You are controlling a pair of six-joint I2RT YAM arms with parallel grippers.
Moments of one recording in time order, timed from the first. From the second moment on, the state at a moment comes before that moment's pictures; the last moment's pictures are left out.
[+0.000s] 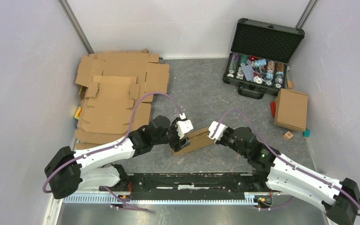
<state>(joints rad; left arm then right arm) -0.94 1.12 0.59 0.00 0.19 0.21 0.91 0.69 0.39 -0.06 0.17 -0.48</state>
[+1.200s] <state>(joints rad) -1.05 1.41 0.84 0.05 0.13 0.10 0.91 0.65 0.35 -0.02 0.13 -0.39</state>
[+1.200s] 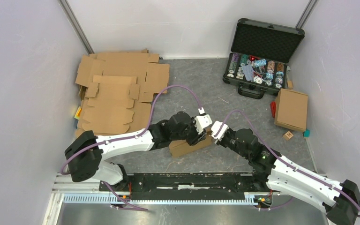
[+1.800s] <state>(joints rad) -1.08 1.45 0.90 0.01 0.05 0.05 0.91 0.66 0.38 -0.05 0.19 -0.26</state>
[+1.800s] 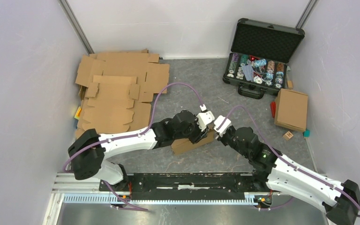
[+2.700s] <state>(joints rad) -1.12 1.51 0.94 -0.01 -0.01 0.12 0.91 0.73 0.48 -0.19 0.31 0.05</state>
